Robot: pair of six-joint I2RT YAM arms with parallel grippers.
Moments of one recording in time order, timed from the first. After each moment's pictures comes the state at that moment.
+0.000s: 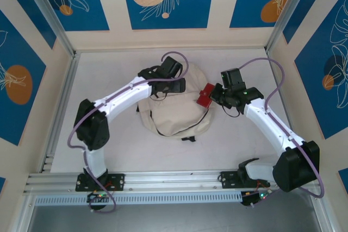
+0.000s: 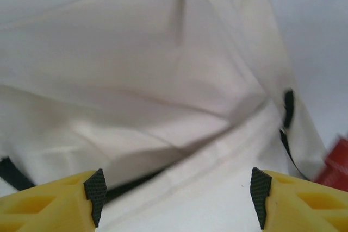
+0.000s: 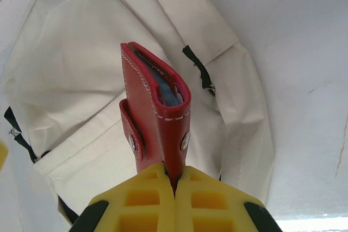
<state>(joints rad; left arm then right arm) -0.75 1.90 1.70 -0.75 -0.16 -0.60 0.33 1.25 1.02 -0.68 -0.06 0.81</state>
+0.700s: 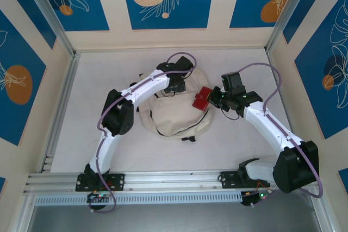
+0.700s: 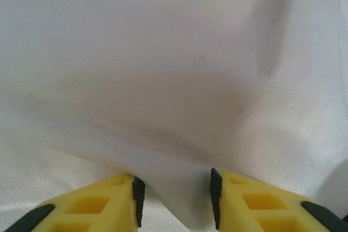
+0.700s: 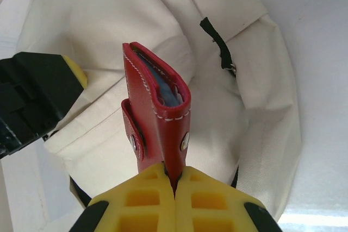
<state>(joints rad) -0.74 2.25 2.06 -1.01 -0.24 -0.75 0.32 1.24 0.94 -0.59 -0.17 0.81</state>
